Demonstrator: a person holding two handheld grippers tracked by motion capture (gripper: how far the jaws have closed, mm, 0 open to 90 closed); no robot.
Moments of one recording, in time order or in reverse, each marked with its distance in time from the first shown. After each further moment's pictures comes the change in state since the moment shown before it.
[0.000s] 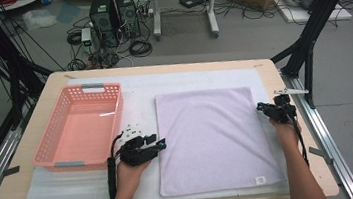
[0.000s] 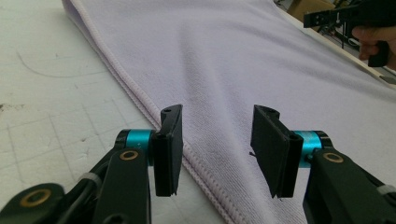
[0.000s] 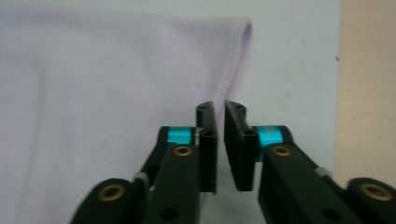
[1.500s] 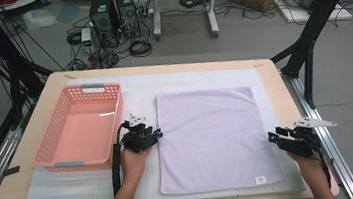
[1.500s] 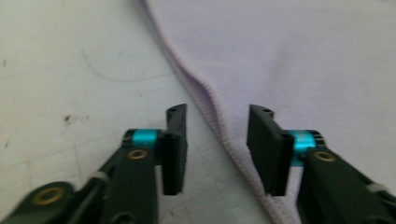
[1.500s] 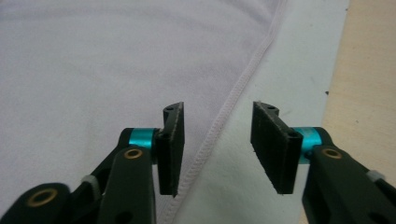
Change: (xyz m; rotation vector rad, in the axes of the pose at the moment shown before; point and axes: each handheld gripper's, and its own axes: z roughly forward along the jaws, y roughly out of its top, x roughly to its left) left arm 0.018 0.016 0.028 0.051 0.154 0.000; right arm 0.028 -0.065 -0.097 -0.018 0.058 -0.103
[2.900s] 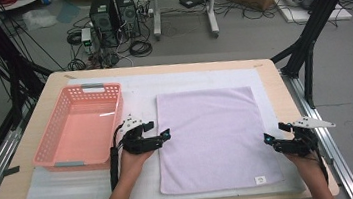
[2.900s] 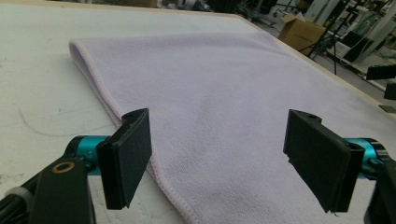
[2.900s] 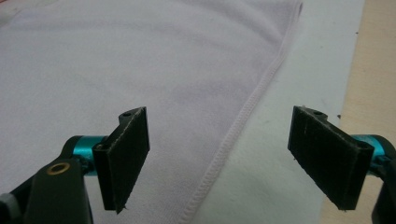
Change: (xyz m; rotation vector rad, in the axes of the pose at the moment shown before) left arm -0.005 0.006 -0.011 -0.132 -0.163 0.014; right arm 0.001 0.001 0.009 -0.046 0.036 -0.030
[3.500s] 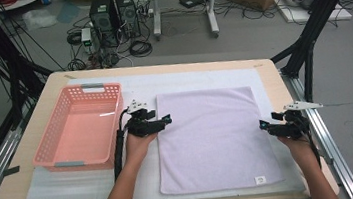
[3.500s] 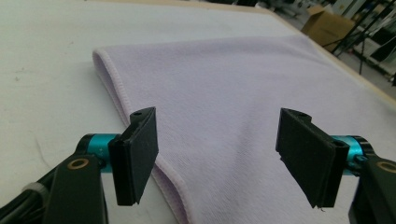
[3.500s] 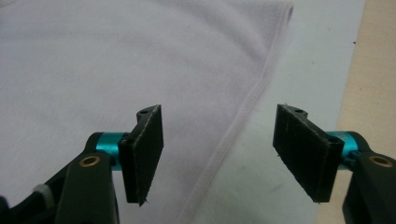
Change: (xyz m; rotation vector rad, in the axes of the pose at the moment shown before) left arm 0.026 0.023 0.043 0.041 0.096 -0.077; right arm -0.024 0.036 0.035 0.082 -0.019 0.017
